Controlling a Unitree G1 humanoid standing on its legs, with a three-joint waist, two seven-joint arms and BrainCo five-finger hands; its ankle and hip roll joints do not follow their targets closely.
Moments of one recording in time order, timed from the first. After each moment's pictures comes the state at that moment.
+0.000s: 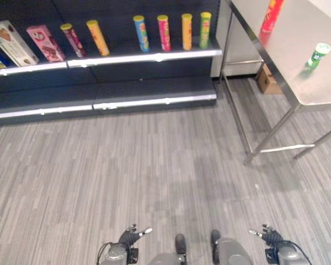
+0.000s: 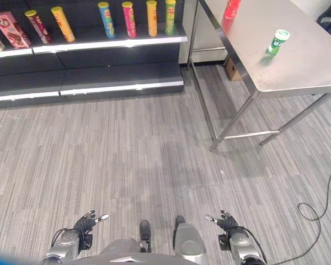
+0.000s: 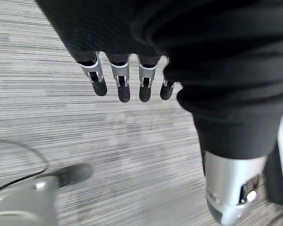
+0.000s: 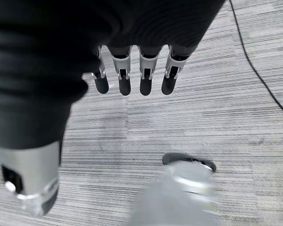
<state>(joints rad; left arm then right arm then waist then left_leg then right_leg) -0.03 0.28 -0.19 1.02 -0.27 -0.05 0.03 0.01 -0.33 0.14 0.96 0.20 0.01 -0.04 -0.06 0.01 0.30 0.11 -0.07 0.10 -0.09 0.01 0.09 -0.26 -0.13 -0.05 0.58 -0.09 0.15</state>
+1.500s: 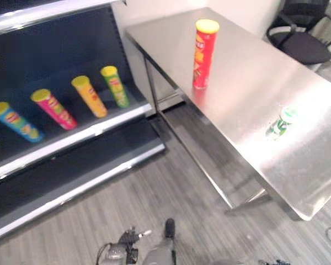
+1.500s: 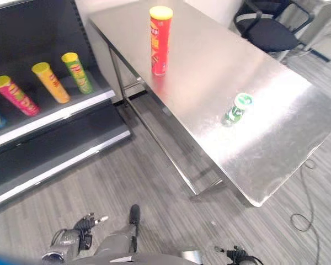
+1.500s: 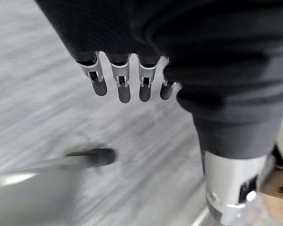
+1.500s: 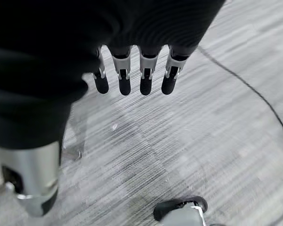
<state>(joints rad) -0.10 0.29 -0.19 1.11 -0.26 -0.06 0.03 0.07 -0.32 0.06 1.23 0.16 0.02 -0.08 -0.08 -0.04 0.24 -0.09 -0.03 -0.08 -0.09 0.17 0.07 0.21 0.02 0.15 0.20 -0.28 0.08</state>
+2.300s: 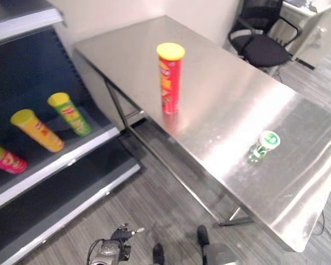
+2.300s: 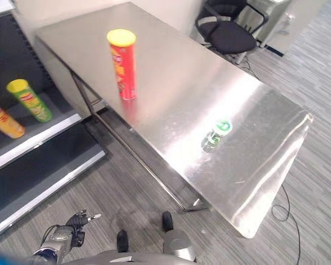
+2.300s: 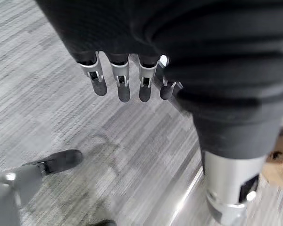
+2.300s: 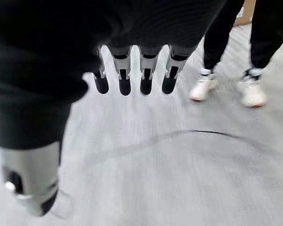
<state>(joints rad) -0.07 0.31 -0.17 1.11 -0.21 -0.06 0.04 0.32 -0.55 -0.72 1.07 0.50 0.05 -0.20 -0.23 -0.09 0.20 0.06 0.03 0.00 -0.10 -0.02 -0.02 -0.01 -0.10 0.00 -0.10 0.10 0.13</state>
